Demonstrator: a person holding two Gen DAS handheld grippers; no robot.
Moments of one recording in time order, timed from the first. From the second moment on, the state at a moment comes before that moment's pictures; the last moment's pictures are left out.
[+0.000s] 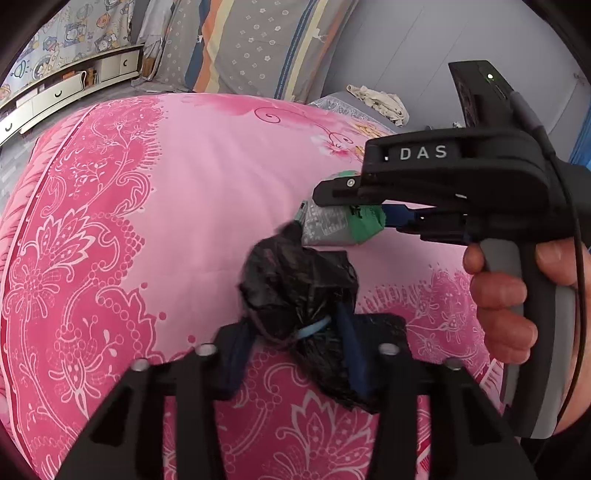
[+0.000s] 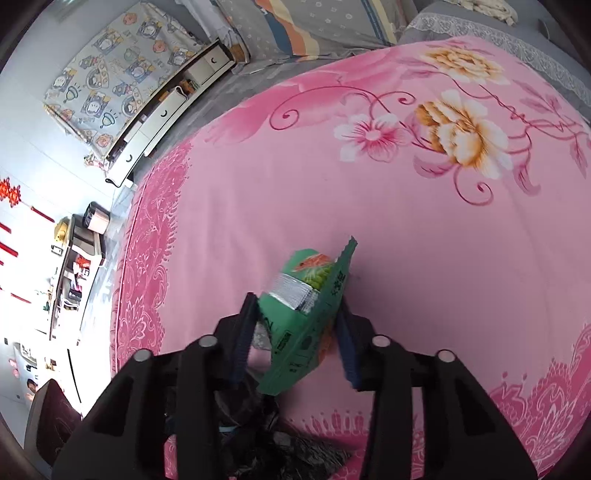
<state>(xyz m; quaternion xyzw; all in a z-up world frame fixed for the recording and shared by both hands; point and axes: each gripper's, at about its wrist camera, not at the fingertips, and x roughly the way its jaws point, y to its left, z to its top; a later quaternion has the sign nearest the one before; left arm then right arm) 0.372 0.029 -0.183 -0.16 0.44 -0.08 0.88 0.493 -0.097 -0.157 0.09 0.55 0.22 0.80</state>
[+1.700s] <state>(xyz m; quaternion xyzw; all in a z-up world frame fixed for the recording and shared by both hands) 0.136 -0.084 0.005 -0.04 0.24 -0.29 0.93 0.148 -0.342 -0.020 0.18 0.30 0.09 0.93</state>
